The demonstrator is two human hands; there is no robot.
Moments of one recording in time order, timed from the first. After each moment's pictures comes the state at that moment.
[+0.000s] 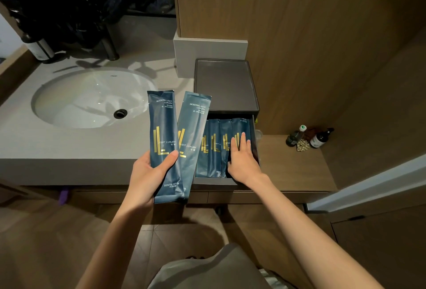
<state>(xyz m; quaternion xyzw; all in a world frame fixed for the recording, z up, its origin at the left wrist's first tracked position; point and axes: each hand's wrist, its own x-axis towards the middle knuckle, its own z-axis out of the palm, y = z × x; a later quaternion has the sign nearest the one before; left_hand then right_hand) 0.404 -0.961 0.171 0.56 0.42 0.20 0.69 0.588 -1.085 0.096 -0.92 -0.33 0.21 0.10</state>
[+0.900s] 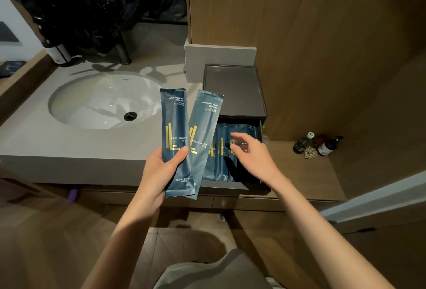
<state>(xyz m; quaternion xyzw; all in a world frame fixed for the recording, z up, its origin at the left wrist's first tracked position) 0.412 -0.961 0.179 0.55 0.40 0.20 0.70 0.584 -1.091 0.156 -0.85 -0.32 0.21 0.37</state>
